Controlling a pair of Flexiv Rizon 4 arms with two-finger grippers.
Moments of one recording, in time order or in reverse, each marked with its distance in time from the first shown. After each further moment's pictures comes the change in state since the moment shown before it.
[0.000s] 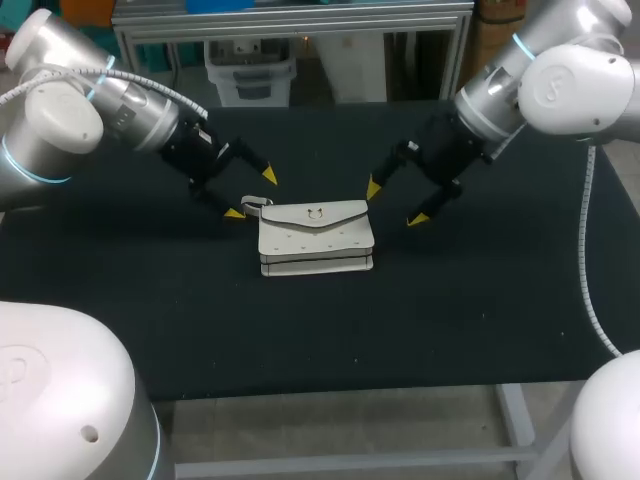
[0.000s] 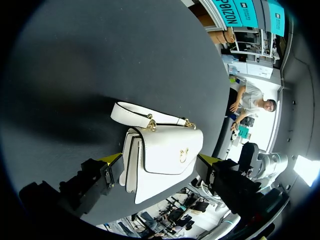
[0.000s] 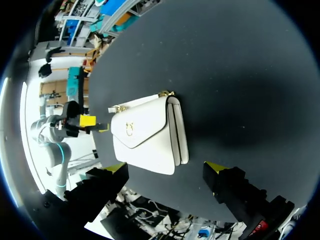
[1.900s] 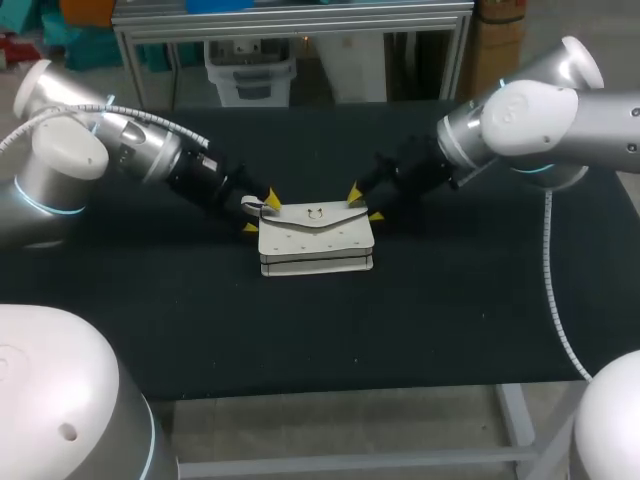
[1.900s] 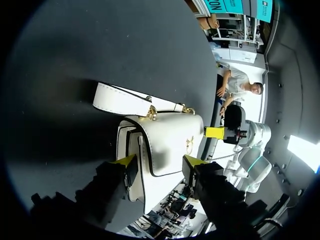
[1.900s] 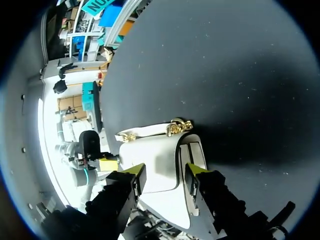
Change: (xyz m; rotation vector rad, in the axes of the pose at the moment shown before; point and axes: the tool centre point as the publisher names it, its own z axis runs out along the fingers) left arm -0.011 0.016 0.034 -0.077 0.134 0.114; right arm 0.016 0.058 0.064 -0.051 0.215 0.063
